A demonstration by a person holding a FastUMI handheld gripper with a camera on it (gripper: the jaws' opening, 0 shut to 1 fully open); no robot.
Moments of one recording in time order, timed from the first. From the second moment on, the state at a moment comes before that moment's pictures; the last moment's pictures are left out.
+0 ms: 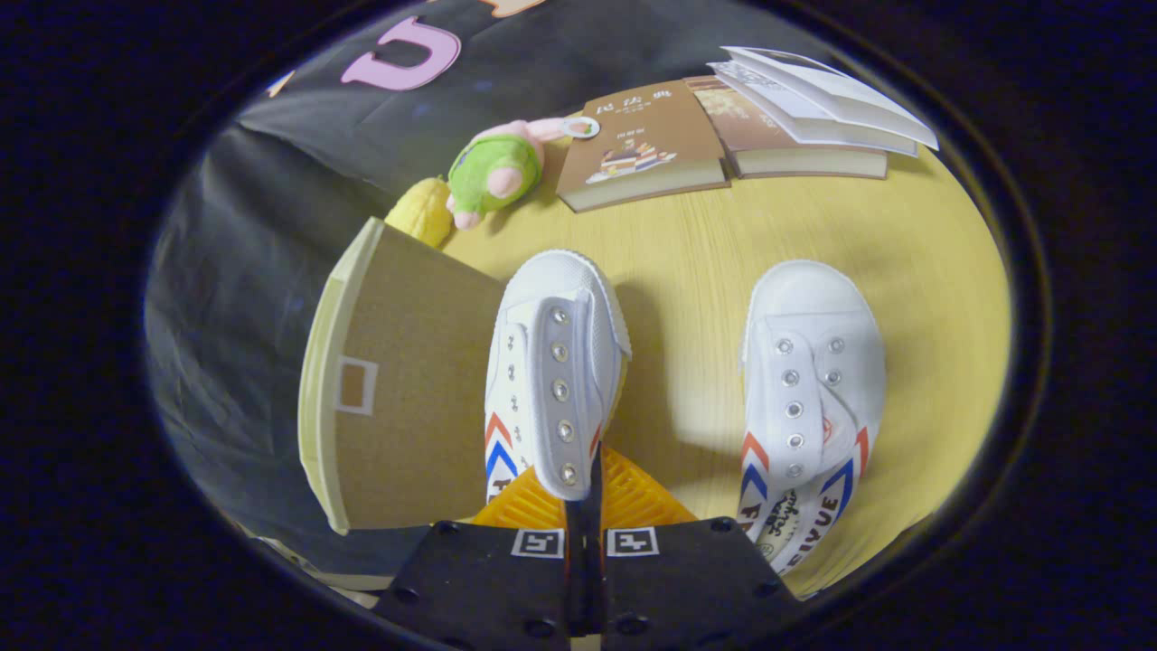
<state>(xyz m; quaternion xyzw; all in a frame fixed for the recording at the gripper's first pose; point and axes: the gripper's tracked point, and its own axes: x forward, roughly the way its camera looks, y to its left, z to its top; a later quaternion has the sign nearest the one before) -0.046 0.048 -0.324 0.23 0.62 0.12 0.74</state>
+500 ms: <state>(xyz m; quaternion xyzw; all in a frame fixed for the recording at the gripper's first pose) 0.000 0.076 -0.224 0.25 0.55 0.13 0.78</state>
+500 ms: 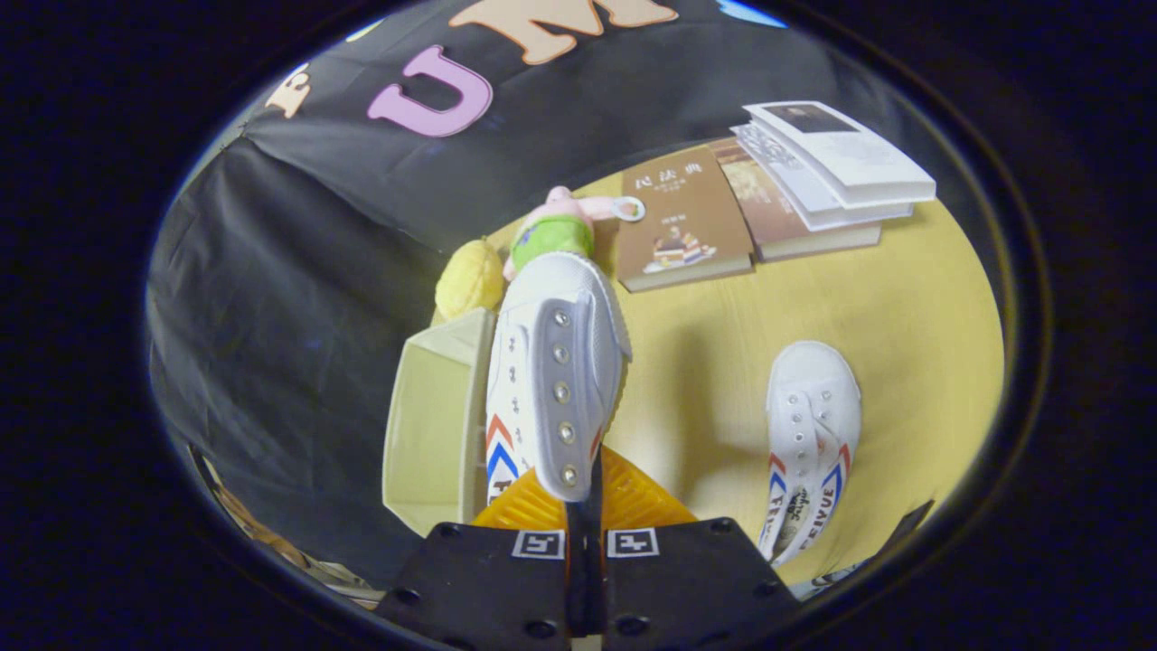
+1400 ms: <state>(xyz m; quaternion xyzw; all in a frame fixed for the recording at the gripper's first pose) 0.004 0.208 -0.201 0.23 0.56 0.19 0.78</state>
